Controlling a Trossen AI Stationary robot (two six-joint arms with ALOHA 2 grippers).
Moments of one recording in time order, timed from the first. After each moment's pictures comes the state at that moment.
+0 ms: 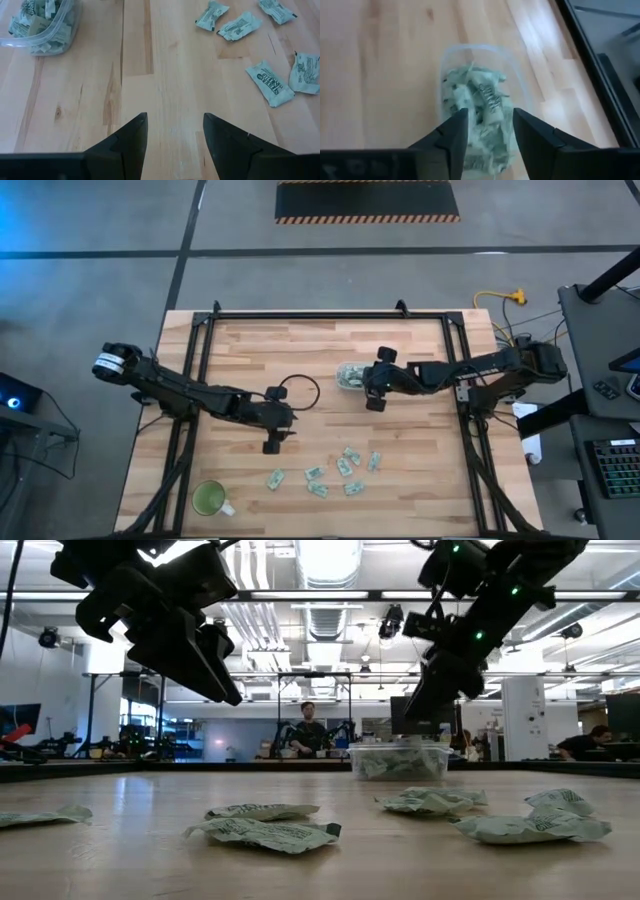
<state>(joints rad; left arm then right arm) -0.25 1.36 0.73 -0.14 -0.17 -0.10 -0.05 1.41 0.72 -0.16 0.39 -0.05</state>
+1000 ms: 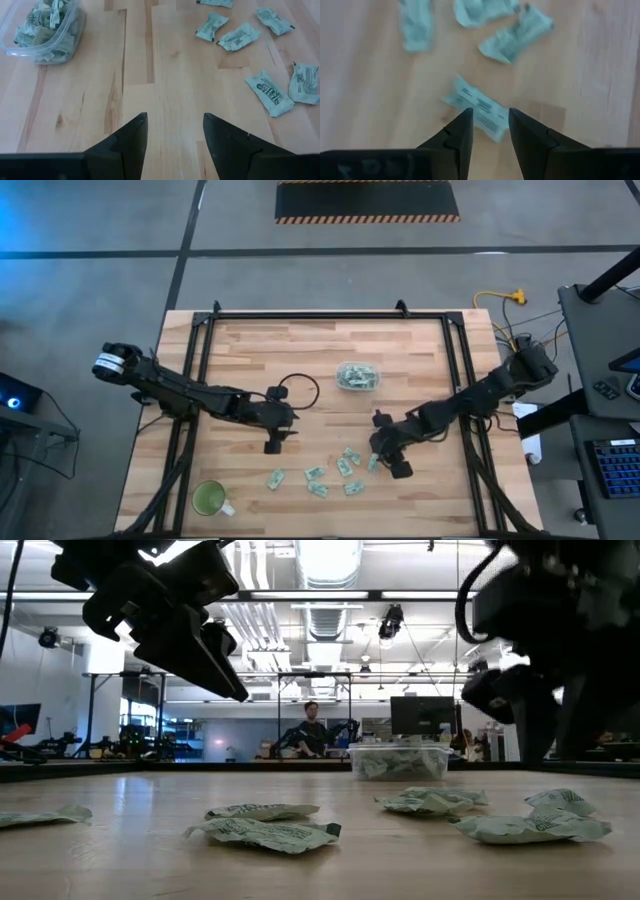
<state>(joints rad) -0.25 1.36 0.71 -0.08 -0.18 -0.09 0.38 1.54 0.70 -0.17 -0.08 0.24</state>
